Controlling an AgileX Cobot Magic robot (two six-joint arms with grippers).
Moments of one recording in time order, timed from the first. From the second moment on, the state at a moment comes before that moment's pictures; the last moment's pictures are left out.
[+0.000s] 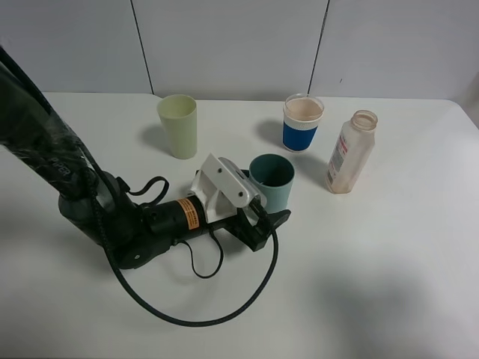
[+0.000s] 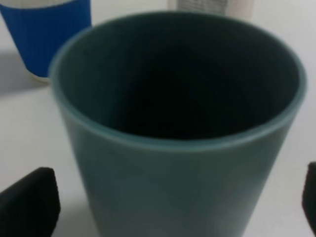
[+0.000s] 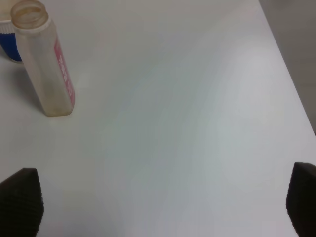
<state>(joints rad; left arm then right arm) -0.78 2.23 -0.71 0.17 -1.21 -0.04 0.09 0.00 -0.50 -0.16 1.06 0.06</state>
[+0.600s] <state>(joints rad) -0.78 2.28 -0.80 0.20 -1.21 -0.04 0.09 0.00 -0.50 -0.16 1.06 0.06</state>
